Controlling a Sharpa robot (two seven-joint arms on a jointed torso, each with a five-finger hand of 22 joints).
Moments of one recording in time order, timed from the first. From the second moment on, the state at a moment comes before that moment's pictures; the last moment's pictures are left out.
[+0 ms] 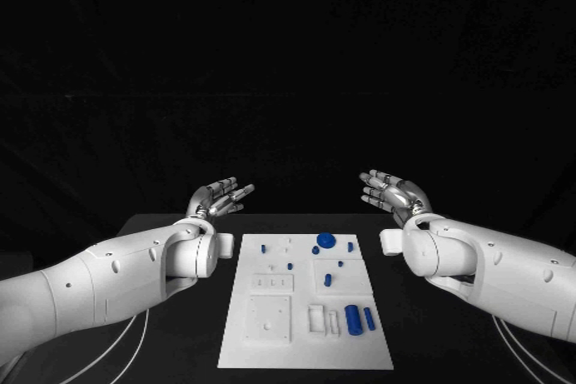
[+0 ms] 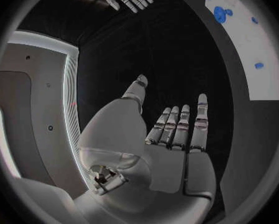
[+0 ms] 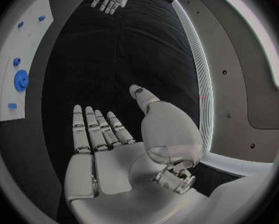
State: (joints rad) left arm 1.20 -0.65 -0.13 1.21 0.01 -0.62 0.40; left_hand 1.30 -0.03 0.01 -0.01 0.19 0.52 0.12 0.03 0.04 0.55 0.11 0.04 0.04 0.57 0.13 0.04 0.04 0.16 0.74 0.28 0.07 0.07; right arm 1.12 -0.76 0.05 1.34 -0.07 -0.55 0.31; right_hand 1.09 0.01 0.26 -0.08 0.37 0.45 0.16 0.03 0.04 0.49 0.21 0.03 0.04 0.57 0.20 0.04 0.04 0.15 0.53 0.25 0.05 0.05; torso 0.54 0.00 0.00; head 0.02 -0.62
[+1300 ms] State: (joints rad) left arm 1.28 -0.75 -0.16 1.33 -0.09 -0.41 0.33; left_hand 1.38 0.04 0.08 -0.18 0.21 1.00 0.15 0.06 0.06 1.14 0.11 0.06 0.06 1.28 0.07 0.08 0.09 0.08 0.95 0.05 0.44 0.27; right arm 1.16 -0.63 0.08 1.11 -1.13 -0.28 0.05; right_hand 1.24 -0.07 0.34 -0.21 0.35 1.09 0.12 0.06 0.06 1.16 0.09 0.05 0.06 1.44 -0.01 0.48 0.36 0.13 1.32 -0.03 0.50 0.28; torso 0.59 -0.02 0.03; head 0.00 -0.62
